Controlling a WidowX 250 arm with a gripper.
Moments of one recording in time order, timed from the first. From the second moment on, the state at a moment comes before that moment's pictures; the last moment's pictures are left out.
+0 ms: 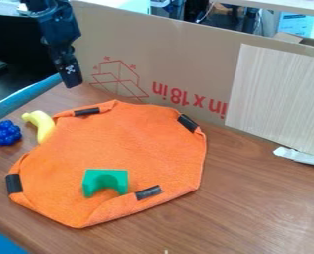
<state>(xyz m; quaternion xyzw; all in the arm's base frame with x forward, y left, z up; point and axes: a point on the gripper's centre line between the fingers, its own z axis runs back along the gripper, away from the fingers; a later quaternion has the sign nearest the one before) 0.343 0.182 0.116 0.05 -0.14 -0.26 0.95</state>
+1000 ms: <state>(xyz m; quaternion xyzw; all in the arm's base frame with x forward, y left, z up) 0.312 0.101 0.045 0.00 -0.07 -0.40 0.91</state>
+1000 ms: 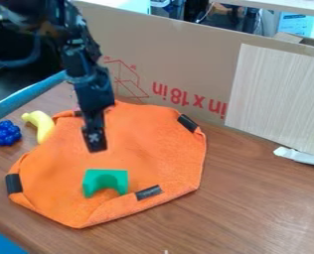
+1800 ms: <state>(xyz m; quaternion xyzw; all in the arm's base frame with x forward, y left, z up) 0.289 0.066 0.030 0.00 -0.07 -0.44 0.89</state>
